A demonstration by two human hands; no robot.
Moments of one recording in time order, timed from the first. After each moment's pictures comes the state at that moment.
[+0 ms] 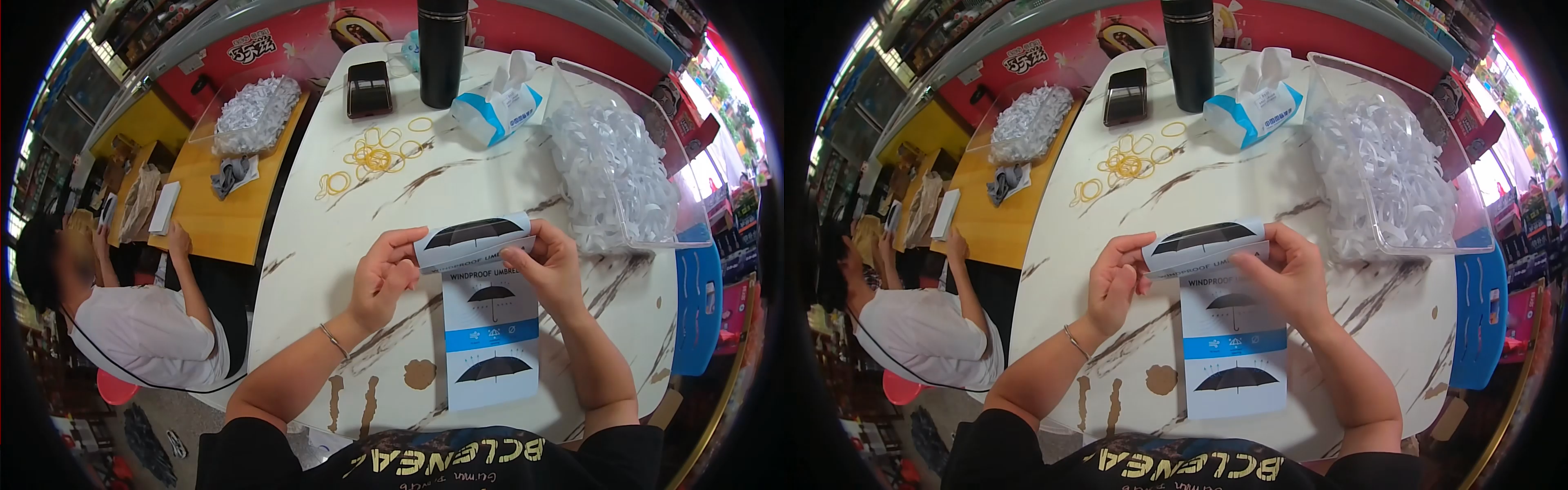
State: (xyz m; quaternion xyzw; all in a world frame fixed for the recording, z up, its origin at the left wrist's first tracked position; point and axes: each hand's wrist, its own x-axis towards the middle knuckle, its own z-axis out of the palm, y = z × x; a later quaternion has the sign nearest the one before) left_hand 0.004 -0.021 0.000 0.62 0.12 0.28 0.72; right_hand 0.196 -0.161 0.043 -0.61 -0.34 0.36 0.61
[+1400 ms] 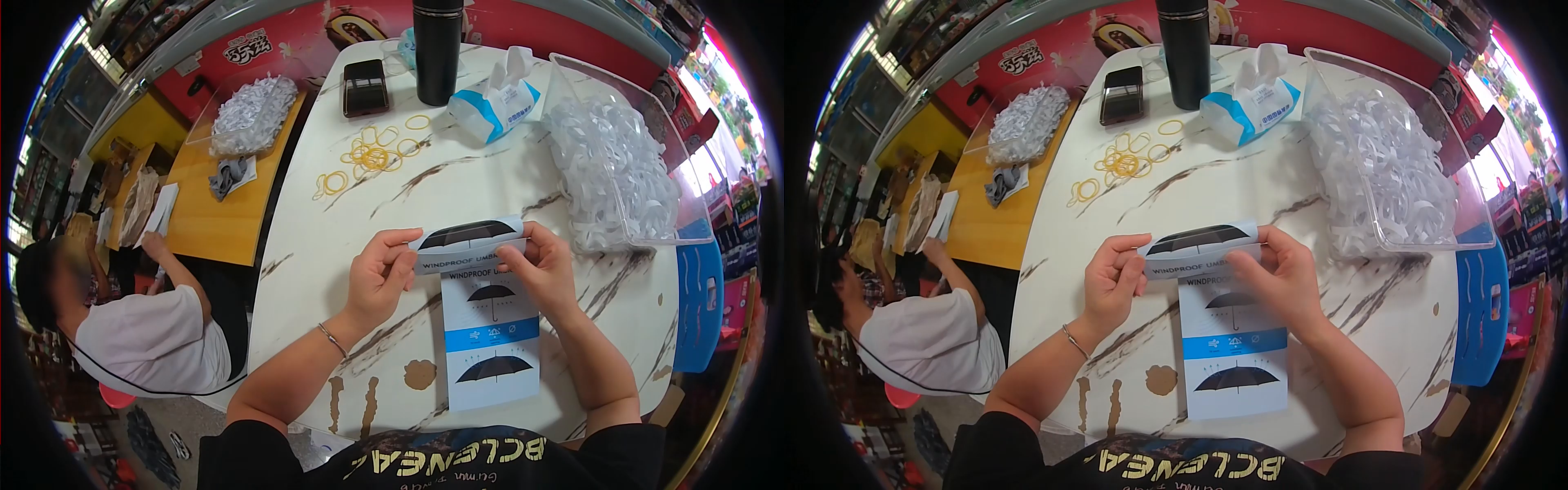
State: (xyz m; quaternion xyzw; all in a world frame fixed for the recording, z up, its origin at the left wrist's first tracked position) left_hand 0.008 -0.022 -0.002 0.64 0.17 0.32 0.68; right_hand 0.192 -0.159 0.034 -0.63 -0.33 0.37 0.60
